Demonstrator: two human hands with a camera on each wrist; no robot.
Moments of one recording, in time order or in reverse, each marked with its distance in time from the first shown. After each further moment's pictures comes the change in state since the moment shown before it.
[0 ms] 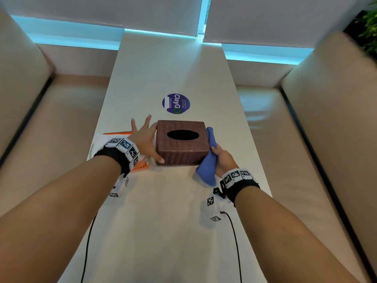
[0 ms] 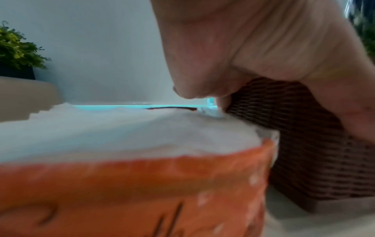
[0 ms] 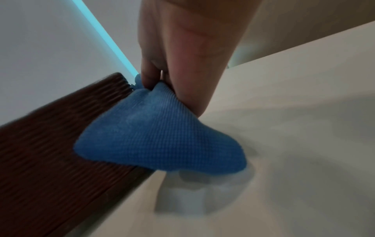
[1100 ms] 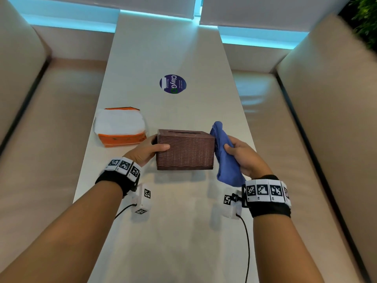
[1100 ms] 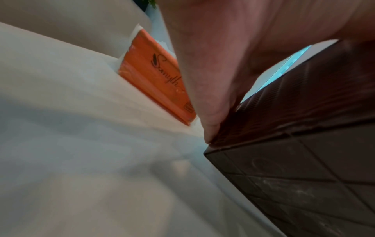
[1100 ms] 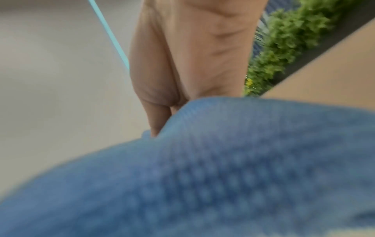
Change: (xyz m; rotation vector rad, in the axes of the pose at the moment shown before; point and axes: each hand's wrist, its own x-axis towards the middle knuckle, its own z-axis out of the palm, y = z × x) left_hand -0.092 0.038 0.073 -1.421 -0.085 0.058; right_hand -0.134 -0.026 -0.009 -0.516 0.075 0.003
